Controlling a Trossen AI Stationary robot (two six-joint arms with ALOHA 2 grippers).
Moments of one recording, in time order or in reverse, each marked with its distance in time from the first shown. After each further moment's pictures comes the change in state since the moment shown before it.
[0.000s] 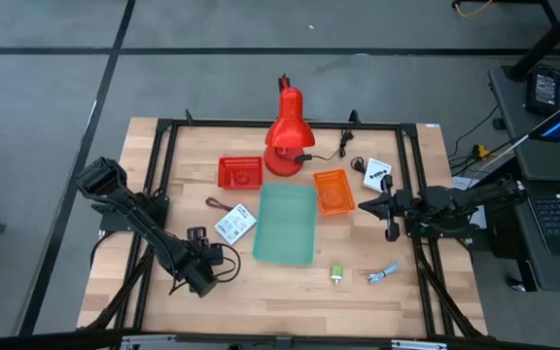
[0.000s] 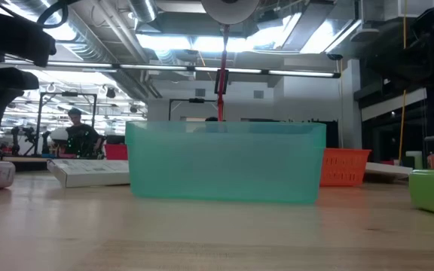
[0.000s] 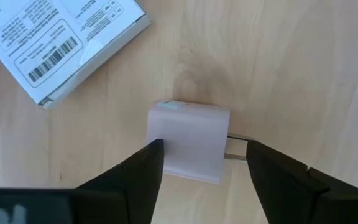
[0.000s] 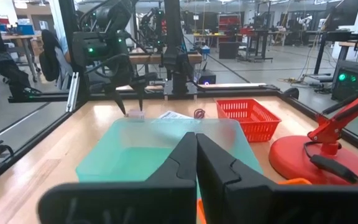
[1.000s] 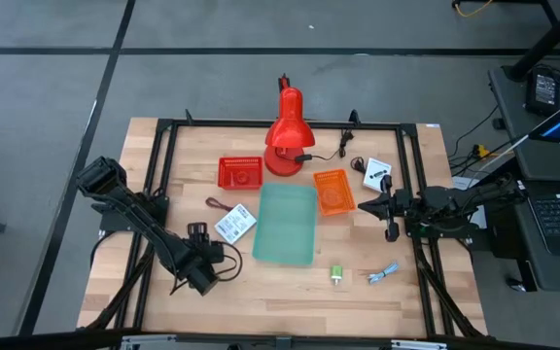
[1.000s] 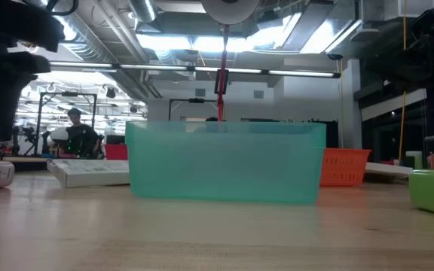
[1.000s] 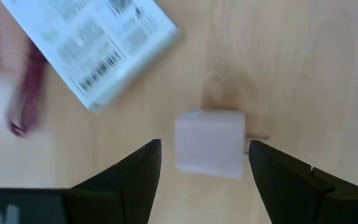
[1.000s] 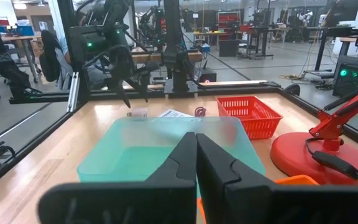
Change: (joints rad) left arm 0.018 -0.006 0.067 -0.127 -0.061 0.072; right arm 0.000 0.007 0.000 0.001 0.000 0.018
